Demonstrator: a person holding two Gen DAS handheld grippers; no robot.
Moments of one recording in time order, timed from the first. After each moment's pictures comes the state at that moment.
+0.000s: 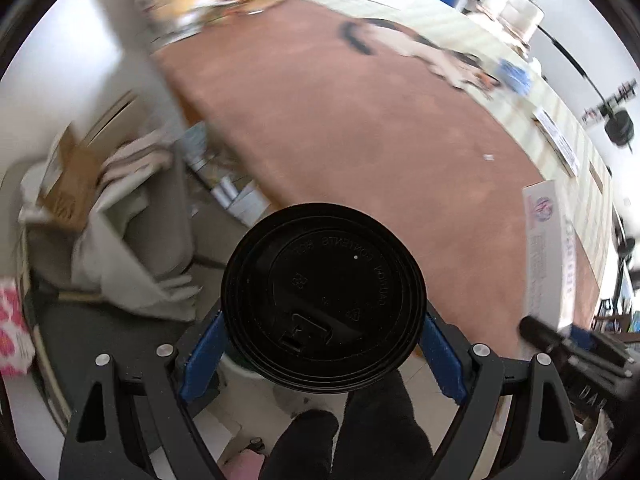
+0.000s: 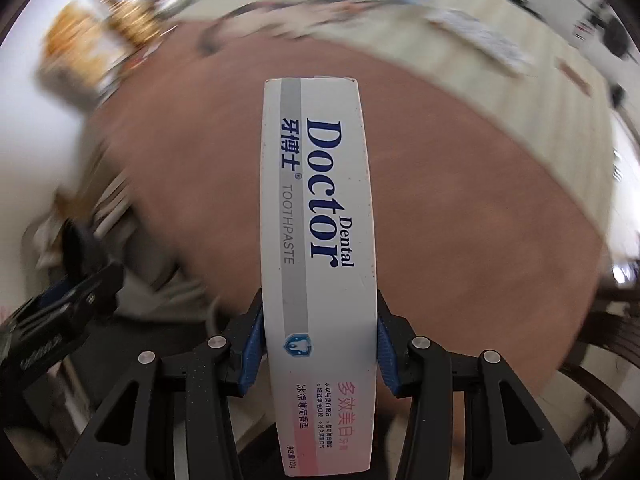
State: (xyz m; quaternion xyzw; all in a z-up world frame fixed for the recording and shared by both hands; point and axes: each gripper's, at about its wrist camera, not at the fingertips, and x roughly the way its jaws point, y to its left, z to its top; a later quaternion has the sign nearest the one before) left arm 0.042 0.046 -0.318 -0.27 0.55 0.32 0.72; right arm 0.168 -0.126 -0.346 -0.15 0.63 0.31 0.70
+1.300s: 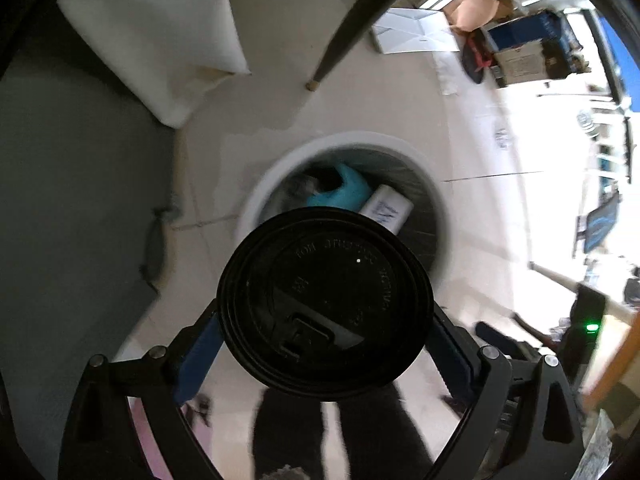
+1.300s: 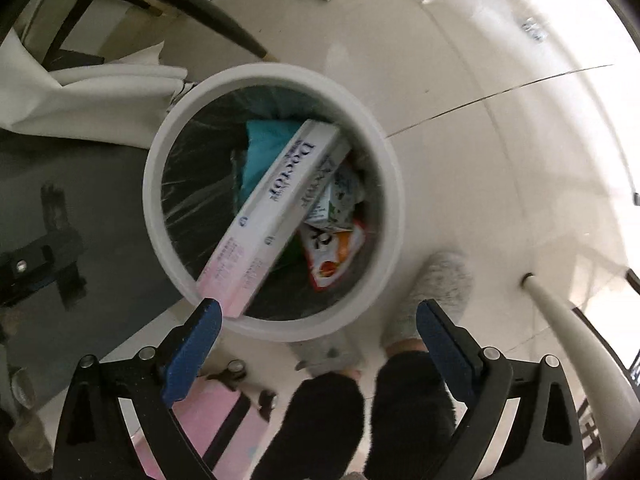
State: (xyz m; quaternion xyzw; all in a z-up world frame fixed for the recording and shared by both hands) left arm -0.216 0.145 -0.774 -0.59 0.53 0.32 0.52; right arm -0.054 0.045 -0.855 -0.37 0.70 0.37 0.48
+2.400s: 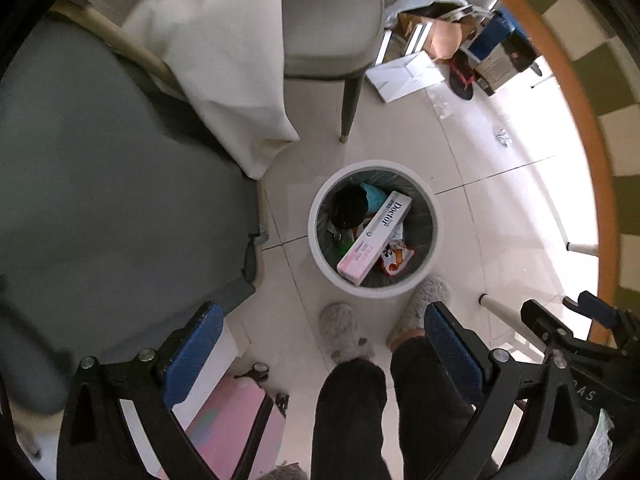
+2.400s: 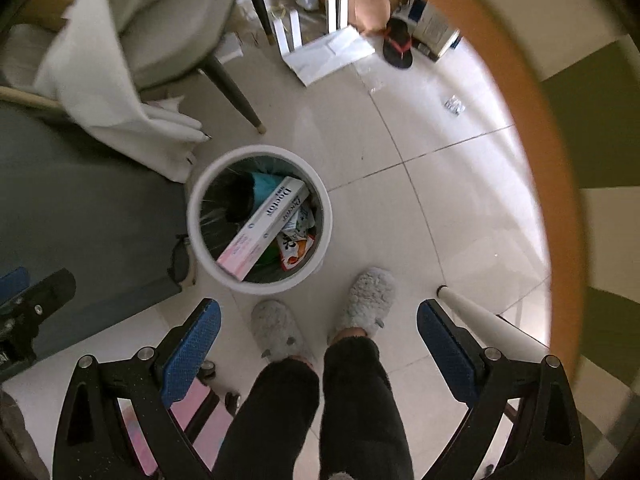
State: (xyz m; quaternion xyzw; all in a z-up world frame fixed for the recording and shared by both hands) left arm -0.212 0.079 -0.559 -0.43 0.58 0.42 0.55; right arm -0.048 0.021 -0.618 -0.40 0.61 0.38 0.57
